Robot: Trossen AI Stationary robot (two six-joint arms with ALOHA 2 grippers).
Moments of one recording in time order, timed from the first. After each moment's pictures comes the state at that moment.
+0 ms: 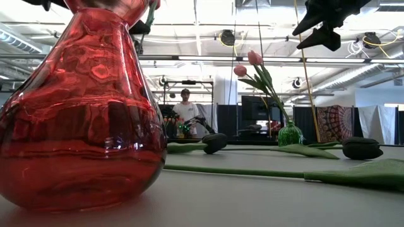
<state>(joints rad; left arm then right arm) 0.21 0.80 0.64 0.05 -0.36 -0.25 -0.62 0.81 0.99 -0.75 -0.24 0.31</state>
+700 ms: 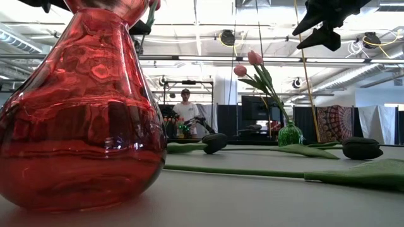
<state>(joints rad) 0.20 0.80 0.63 0.07 -0.34 -0.28 -0.62 0.81 0.99 -0.75 -0.24 0.31</state>
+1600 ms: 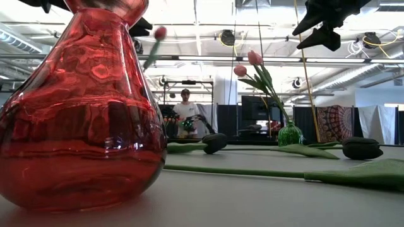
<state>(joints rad) 0.20 0.80 0.63 0.06 -0.30 -0.29 -0.62 0.81 0.99 -0.75 -0.24 0.30</state>
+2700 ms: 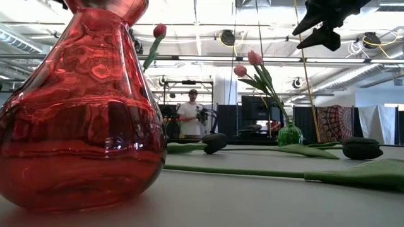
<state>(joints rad) 0.20 0.62 0.67 -0.11 -0.41 -0.36 -0.62 0.81 0.99 -0.75 -0.24 0.30</state>
